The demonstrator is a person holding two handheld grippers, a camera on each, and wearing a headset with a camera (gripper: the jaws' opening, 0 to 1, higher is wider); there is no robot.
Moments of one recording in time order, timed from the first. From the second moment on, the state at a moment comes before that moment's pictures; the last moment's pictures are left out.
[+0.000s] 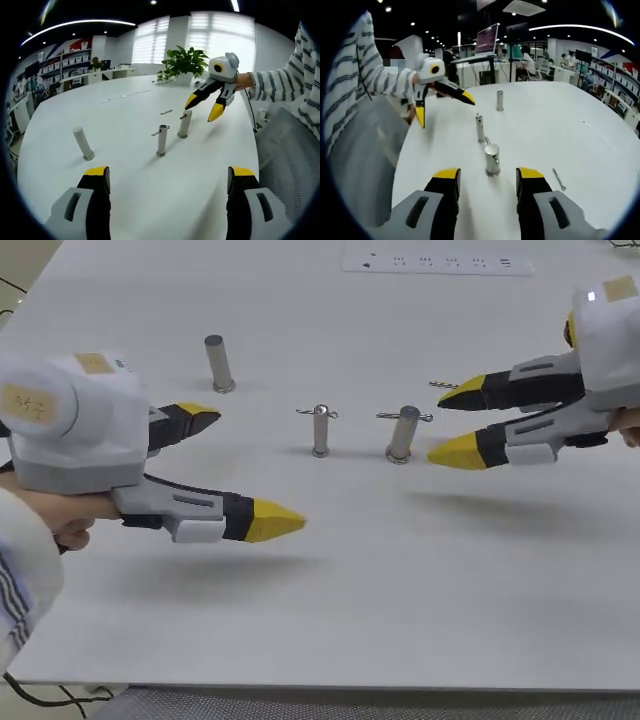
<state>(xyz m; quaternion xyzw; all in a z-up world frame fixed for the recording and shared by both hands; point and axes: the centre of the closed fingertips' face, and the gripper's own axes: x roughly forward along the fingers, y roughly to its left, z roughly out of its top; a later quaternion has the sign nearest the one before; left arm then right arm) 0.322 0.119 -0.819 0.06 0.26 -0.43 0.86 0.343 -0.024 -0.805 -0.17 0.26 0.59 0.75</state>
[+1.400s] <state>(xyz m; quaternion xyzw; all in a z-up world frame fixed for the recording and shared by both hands) 0.390 0.199 -0.810 0.07 0.25 -0.29 0.92 0.287 -0.043 -0.819 -0.05 0.31 0.51 0.80</state>
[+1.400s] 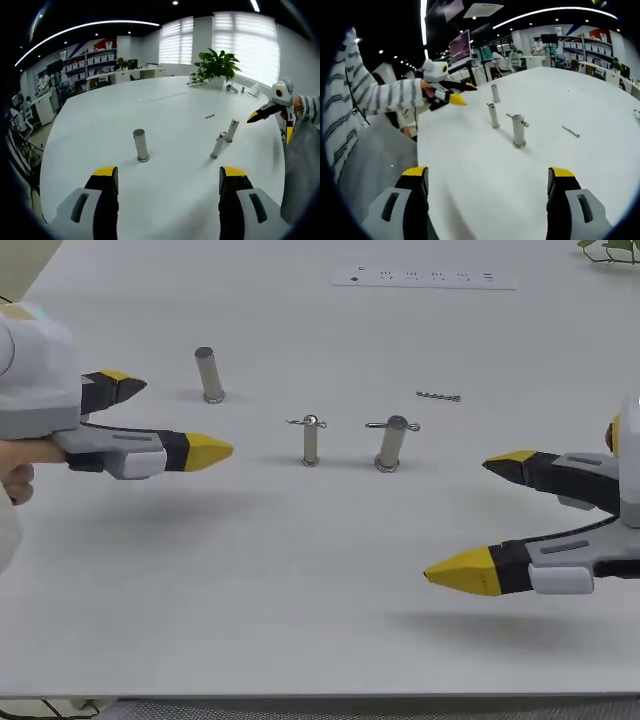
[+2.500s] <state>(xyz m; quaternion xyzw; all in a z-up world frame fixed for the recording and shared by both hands) 0.460 0.184 -0.822 0.04 0.26 -0.23 0.94 0.277 -0.044 -0.823 -0.04 0.33 0.49 0.80</state>
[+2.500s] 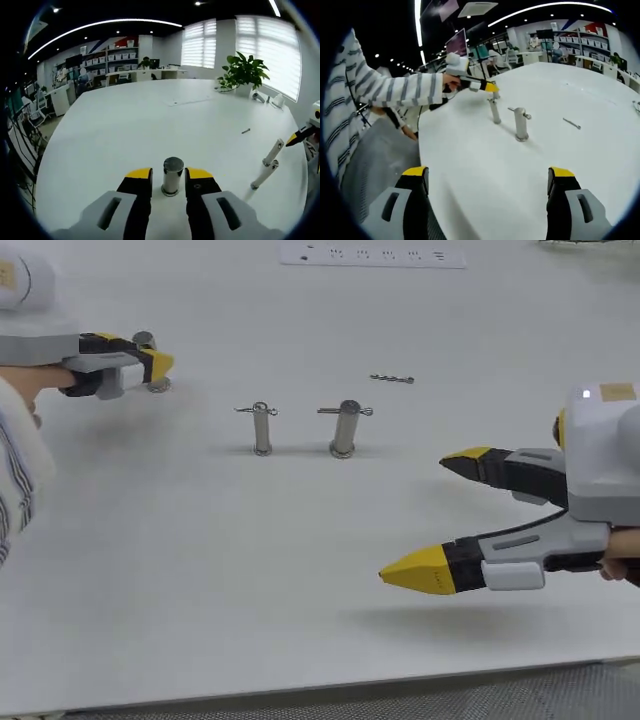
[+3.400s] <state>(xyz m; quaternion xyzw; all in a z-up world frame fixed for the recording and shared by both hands) 0.462 0.187 -0.828 0.04 0.28 -0.24 0.93 0.280 -0.045 -0.817 -0.04 0.32 0.49 0.81</state>
